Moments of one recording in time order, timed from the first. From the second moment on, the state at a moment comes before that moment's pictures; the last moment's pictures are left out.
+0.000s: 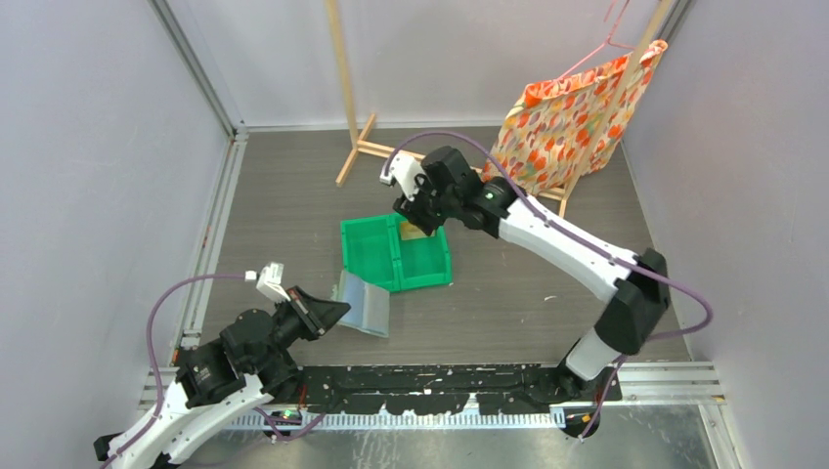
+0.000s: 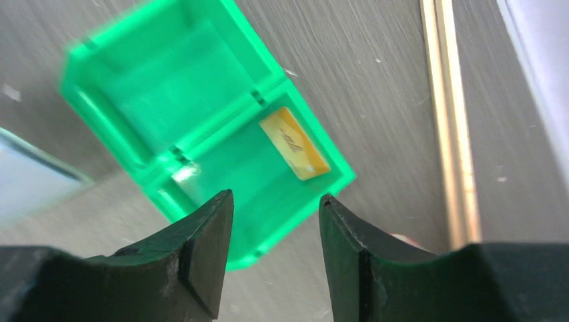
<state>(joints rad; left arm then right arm) -0.94 0.02 0.46 -0.73 -0.27 -1.07 0.80 1.64 1.53 -0.60 -0.03 -0.40</state>
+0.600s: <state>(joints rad) -0.94 0.10 0.22 -0.37 0.04 -1.09 0.83 0.81 0.62 -0.34 -0.07 0.73</state>
